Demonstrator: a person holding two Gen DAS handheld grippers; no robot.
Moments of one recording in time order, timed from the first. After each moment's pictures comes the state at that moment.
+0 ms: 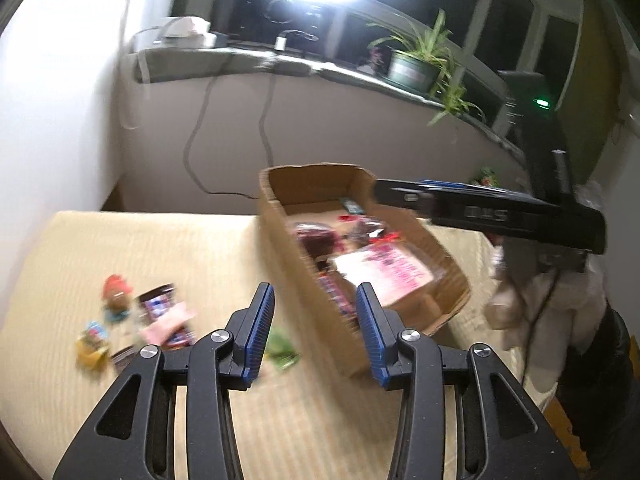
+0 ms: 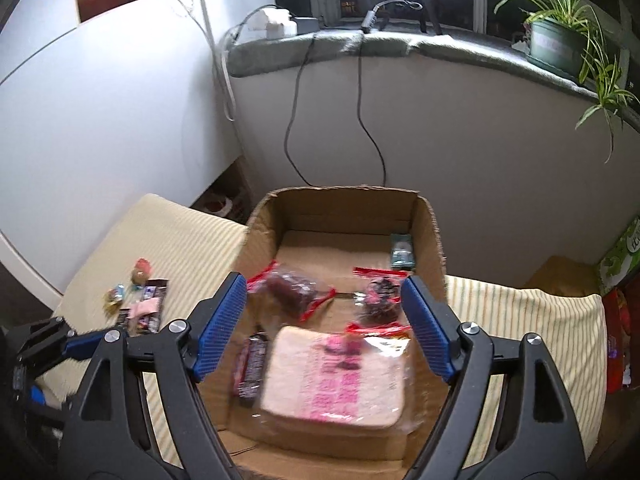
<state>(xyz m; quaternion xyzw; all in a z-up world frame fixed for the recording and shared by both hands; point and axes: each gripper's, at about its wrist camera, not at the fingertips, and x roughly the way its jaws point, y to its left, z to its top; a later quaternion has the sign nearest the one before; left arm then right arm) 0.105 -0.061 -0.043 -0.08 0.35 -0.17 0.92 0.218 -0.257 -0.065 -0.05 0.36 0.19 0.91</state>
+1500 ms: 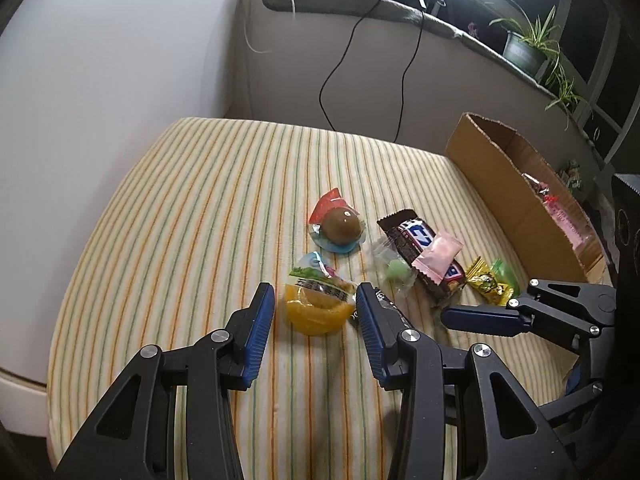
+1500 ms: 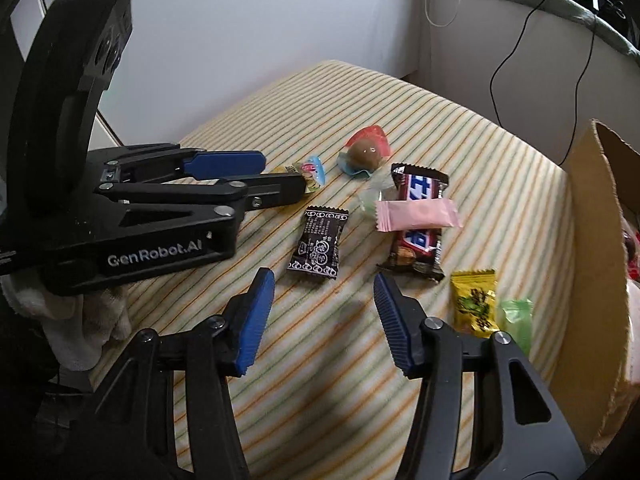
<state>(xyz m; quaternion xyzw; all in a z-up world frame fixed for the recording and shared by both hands) 0.127 0.085 -0.128 -0.07 0.43 -0.06 0.90 0.133 -0.045 -0.185 -0.15 0.44 0.36 0.81</state>
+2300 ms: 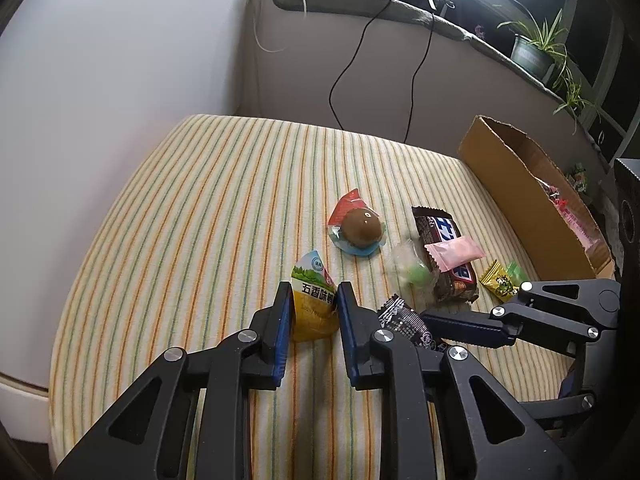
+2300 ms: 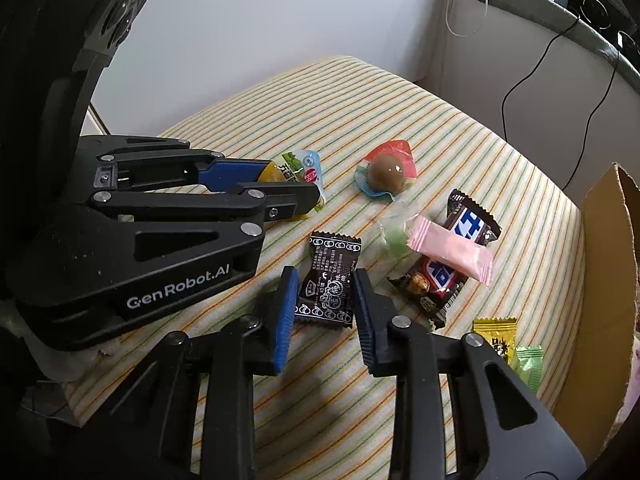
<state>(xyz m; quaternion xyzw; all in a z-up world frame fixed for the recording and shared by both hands) 0.126 0.093 -0.132 -0.08 0.43 -0.05 0.90 0.144 0.001 -0.202 -0.21 0.43 0.34 0.81</state>
